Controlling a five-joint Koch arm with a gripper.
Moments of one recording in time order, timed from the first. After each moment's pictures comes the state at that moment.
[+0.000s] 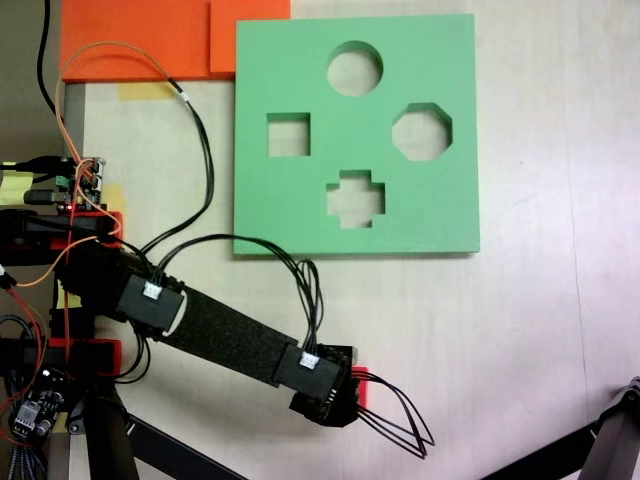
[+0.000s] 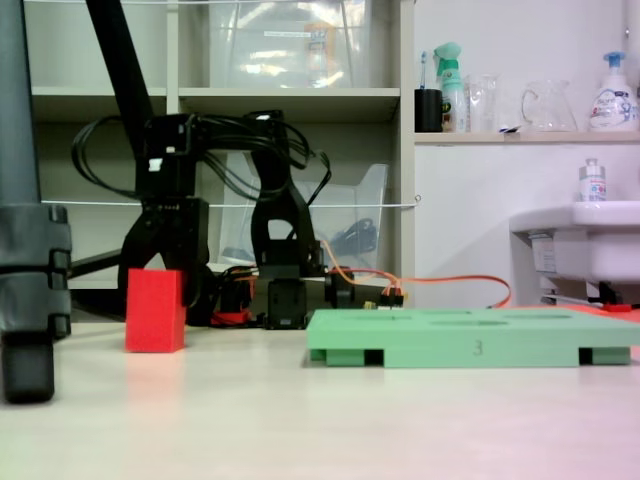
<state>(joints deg) 22.5 66.7 72.7 84.6 68.7</state>
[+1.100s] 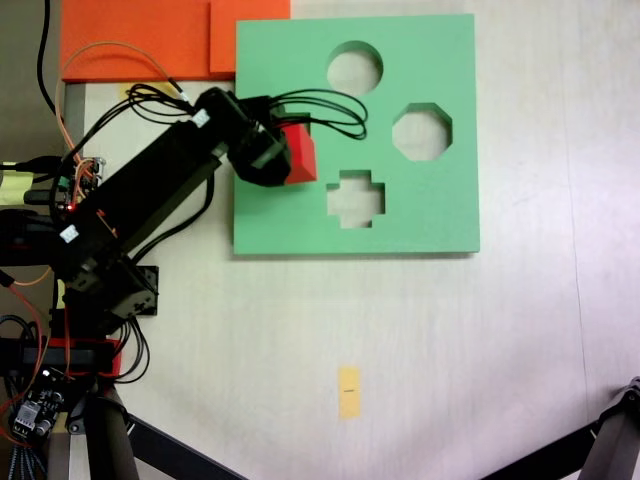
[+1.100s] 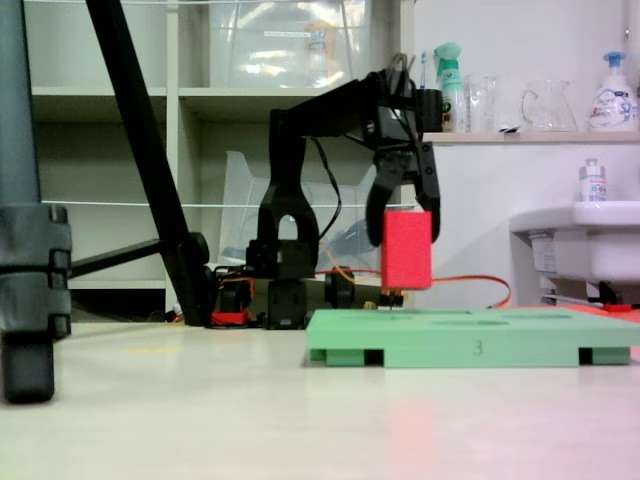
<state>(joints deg) -42.4 86.0 76.6 89.3 126.6</state>
